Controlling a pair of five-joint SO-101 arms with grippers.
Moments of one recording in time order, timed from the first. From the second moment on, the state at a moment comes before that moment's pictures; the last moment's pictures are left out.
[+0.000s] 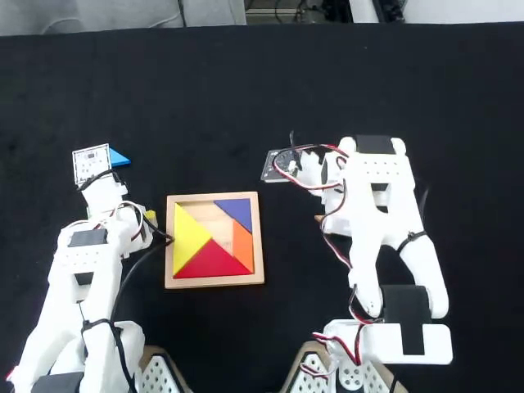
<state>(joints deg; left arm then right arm) -11.4 -34.3 69.3 34.8 6.1 0.4 -5.0 24.7 83.7 76.0</state>
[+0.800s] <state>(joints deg) -11.4 -34.3 69.3 34.8 6.1 1.9 0.0 26.2 72.6 76.6</state>
